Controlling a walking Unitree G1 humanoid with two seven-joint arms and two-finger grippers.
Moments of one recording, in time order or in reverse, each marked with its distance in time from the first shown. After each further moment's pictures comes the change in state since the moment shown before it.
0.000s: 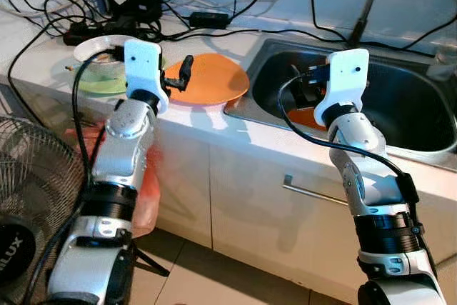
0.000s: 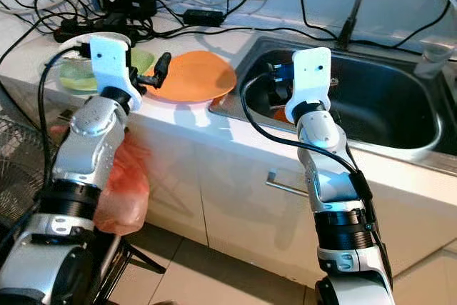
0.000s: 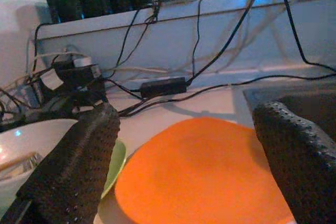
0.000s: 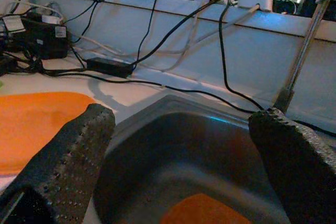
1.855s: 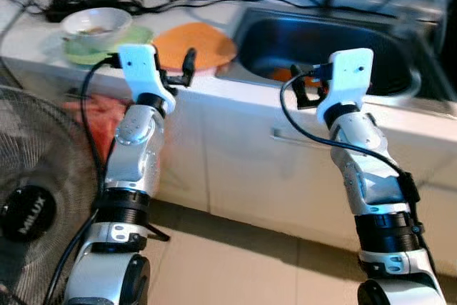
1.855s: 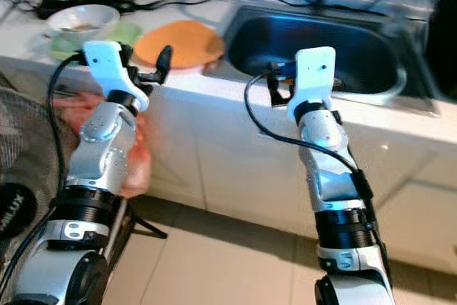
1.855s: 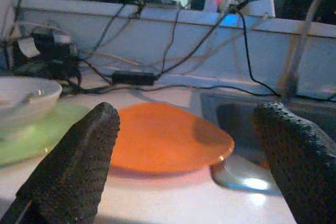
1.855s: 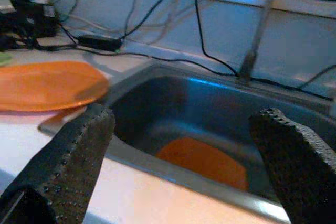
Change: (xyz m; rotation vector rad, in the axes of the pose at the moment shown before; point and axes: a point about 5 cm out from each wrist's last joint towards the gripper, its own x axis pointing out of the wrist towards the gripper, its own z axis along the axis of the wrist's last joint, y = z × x) left arm -0.005 -0.008 -0.003 -0.211 -0.085 0.058; right arm 0.001 0.003 0.000 0.017 -0.001 0.001
